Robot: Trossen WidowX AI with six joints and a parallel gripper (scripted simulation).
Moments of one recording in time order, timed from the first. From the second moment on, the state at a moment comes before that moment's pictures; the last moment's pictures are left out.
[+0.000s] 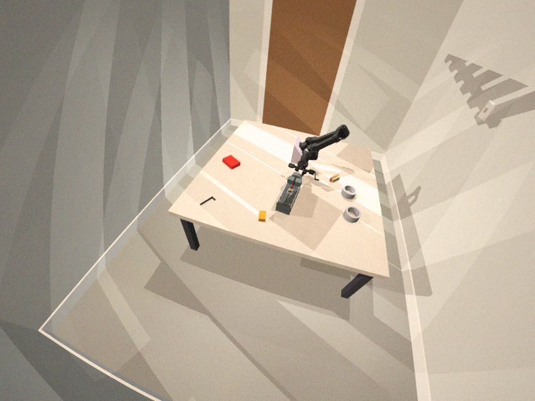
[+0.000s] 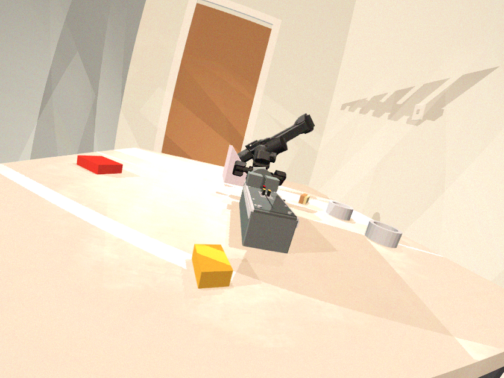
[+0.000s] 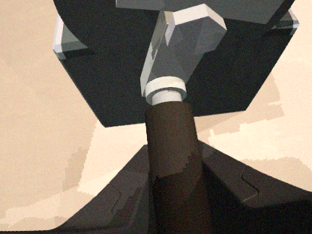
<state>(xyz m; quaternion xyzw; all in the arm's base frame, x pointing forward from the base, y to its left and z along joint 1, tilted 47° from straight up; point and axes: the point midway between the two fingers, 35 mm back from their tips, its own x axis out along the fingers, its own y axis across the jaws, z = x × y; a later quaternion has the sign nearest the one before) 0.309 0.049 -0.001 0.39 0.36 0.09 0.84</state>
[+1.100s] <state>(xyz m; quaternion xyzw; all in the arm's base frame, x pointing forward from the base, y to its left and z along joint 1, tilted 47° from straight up) 0.311 0.052 0.020 0.39 0.36 0.08 0.84</state>
